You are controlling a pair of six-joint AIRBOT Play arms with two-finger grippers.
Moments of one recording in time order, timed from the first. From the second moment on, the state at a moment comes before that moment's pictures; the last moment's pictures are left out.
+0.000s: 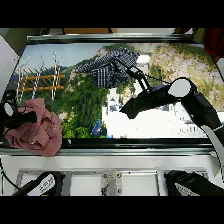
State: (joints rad) left arm 0.39 -1.20 0.86 1.77 -0.98 -1.63; right arm 0.38 -1.19 1.23 -0.85 1.21 1.02
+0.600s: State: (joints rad) left arm 0.37 -1.17 0.88 1.76 -1.06 -1.64; right arm 0.38 -1.19 1.23 -0.85 1.21 1.02
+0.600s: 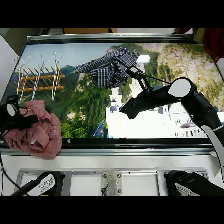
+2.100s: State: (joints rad) left arm -0.50 -1.15 1.18 1.38 -0.88 -1.85; right arm -0.19 -0.89 1.30 -0.95 1.16 1.26
